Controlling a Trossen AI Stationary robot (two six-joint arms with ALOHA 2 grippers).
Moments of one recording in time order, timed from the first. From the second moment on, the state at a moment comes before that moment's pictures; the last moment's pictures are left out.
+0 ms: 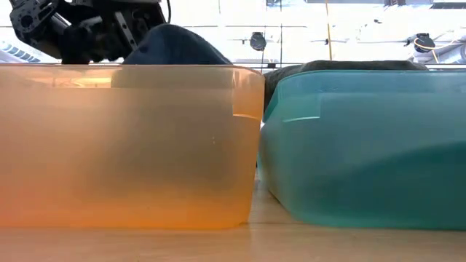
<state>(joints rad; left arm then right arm) -0.06 1.37 0.44 0.79 0.53 -0.69 -0.05 1.43 2.05 -0.66 -0.26 -0.17</state>
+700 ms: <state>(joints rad) 0.05 0.91 0.46 0.38 0.33 -0.44 -0.05 1.43 2.05 -0.66 -0.26 -0.17</state>
